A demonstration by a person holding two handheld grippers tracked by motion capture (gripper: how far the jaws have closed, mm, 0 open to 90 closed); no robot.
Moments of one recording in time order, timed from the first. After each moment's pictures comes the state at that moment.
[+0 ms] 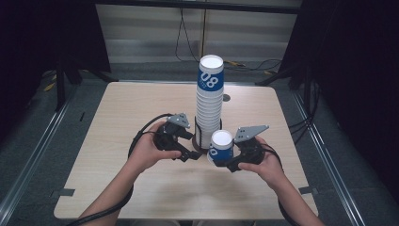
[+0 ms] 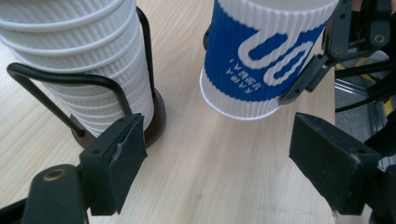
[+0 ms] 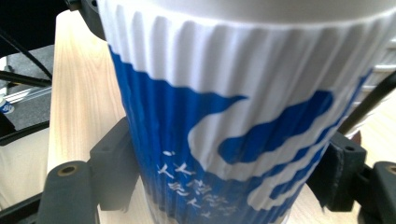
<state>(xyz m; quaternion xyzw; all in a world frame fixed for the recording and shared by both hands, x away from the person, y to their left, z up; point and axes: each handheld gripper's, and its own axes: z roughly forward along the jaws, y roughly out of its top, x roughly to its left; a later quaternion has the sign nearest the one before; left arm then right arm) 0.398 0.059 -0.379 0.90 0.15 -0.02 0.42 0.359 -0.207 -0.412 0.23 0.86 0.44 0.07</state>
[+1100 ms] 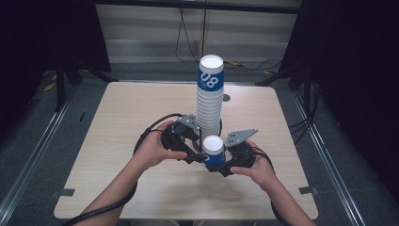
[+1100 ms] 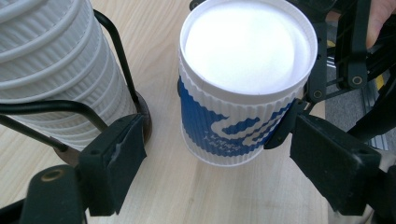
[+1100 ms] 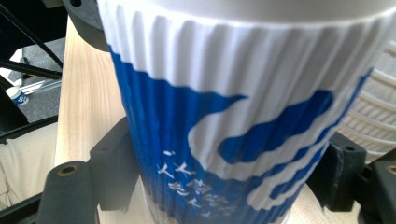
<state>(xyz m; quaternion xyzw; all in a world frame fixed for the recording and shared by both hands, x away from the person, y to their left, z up) 0.398 0.039 -0.374 0.91 0.10 -0.03 0.40 0.358 -0.187 -0.427 0.21 0.87 0.44 0.05</state>
